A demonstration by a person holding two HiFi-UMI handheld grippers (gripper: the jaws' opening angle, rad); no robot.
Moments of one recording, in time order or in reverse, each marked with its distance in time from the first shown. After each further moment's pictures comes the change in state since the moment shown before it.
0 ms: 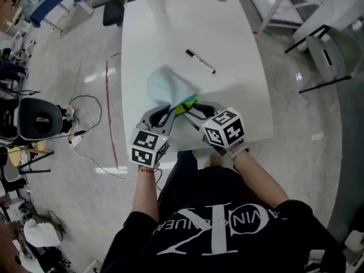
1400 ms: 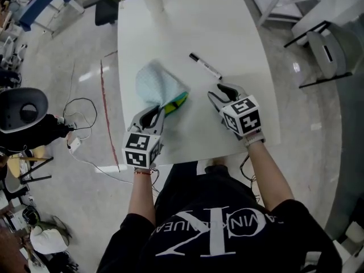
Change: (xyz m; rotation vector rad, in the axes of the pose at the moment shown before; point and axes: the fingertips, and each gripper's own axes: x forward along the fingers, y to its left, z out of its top) left arm 0.013 0.079 -0.016 -0.078 0.041 0.067; right arm -0.004 -0.114 0.038 -0.106 0.012 -0.303
